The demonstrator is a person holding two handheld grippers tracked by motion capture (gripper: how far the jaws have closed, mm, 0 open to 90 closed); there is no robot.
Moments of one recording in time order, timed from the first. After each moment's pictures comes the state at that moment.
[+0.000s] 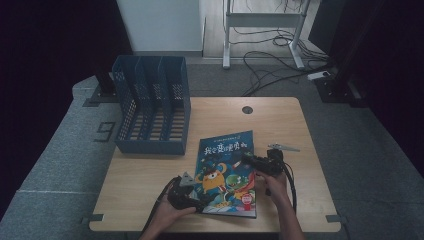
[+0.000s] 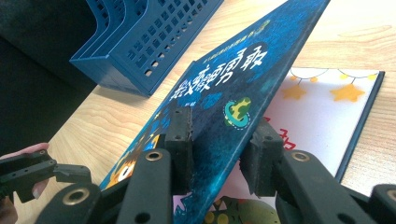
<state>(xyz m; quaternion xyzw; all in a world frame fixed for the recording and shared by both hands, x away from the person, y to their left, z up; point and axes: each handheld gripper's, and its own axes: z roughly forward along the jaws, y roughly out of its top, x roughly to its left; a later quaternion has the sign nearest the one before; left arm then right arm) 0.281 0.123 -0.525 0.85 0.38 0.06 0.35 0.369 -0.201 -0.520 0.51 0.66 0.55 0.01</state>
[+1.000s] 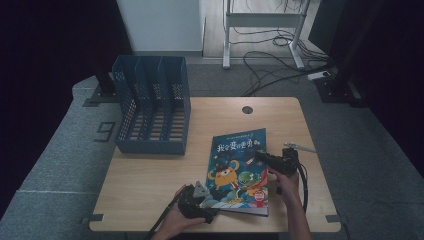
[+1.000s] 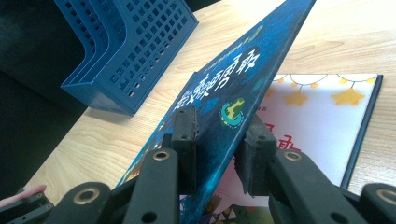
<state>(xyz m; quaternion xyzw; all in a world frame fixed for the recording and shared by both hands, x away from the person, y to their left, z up) 0.263 0.091 -0.541 0.88 0.33 0.08 0.33 0.368 -0.243 -0.517 0.54 0.63 0.56 0.03</state>
